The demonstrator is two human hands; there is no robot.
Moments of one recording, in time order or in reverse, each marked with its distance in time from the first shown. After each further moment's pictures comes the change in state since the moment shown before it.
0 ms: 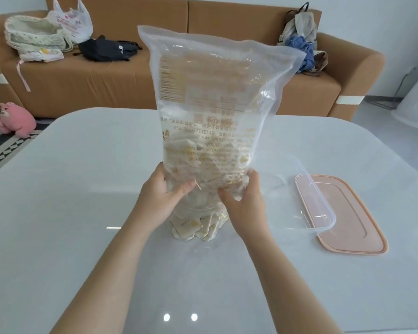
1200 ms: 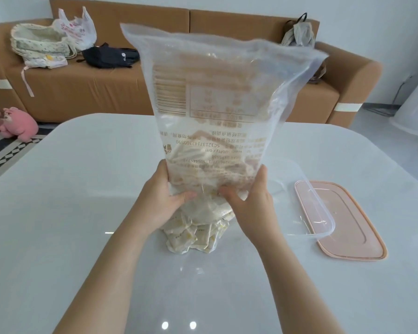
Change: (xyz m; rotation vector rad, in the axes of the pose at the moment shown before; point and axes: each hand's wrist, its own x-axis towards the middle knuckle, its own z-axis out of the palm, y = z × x) left_hand 0.002 0.015 -0.010 0.124 -0.030 0.083; right_hand -0.005 -0.030 -0.019 -0.093 -0.005 -0.124
